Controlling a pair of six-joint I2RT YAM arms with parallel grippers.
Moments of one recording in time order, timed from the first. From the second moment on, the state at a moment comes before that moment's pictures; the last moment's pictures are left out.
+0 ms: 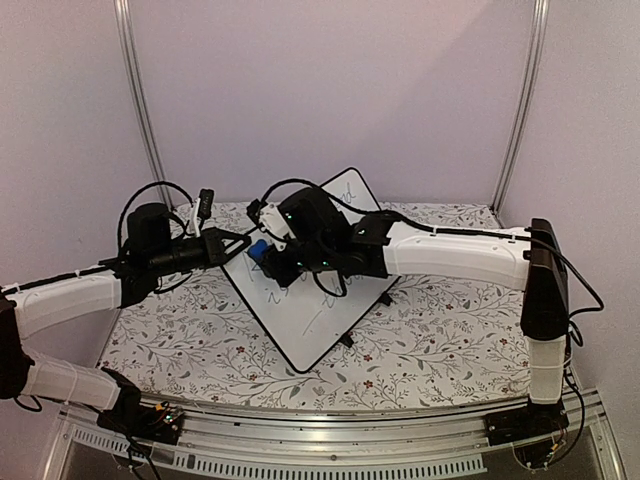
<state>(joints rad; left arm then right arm) -0.43 1.19 0.65 0.30 0.50 -0.60 1.12 2.05 1.80 -0.31 0.14 0.10</state>
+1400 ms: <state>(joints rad) -0.43 1.19 0.65 0.30 0.49 -0.60 1.14 2.08 1.85 -0.32 0.22 0.18</state>
